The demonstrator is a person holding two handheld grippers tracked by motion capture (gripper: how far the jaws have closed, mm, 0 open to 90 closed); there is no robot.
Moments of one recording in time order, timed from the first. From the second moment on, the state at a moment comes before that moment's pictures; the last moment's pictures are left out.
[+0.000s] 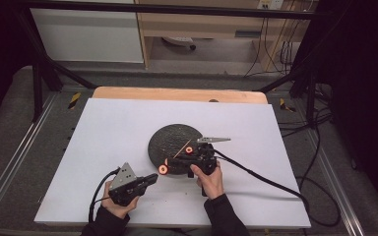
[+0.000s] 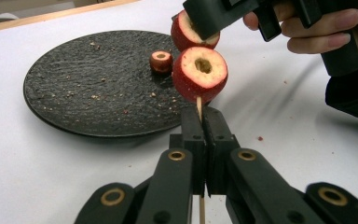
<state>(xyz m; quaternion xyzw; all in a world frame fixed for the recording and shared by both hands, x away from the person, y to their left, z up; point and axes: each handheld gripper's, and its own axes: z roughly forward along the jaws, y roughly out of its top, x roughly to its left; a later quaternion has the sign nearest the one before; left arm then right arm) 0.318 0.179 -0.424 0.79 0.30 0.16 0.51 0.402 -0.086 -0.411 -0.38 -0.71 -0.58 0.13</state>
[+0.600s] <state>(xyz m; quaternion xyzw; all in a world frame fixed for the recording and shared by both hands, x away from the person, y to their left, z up) 0.315 0.181 -0.420 0.78 0.29 0.17 0.52 0.407 -0.096 -0.394 -0.39 -0.70 -0.59 0.11</state>
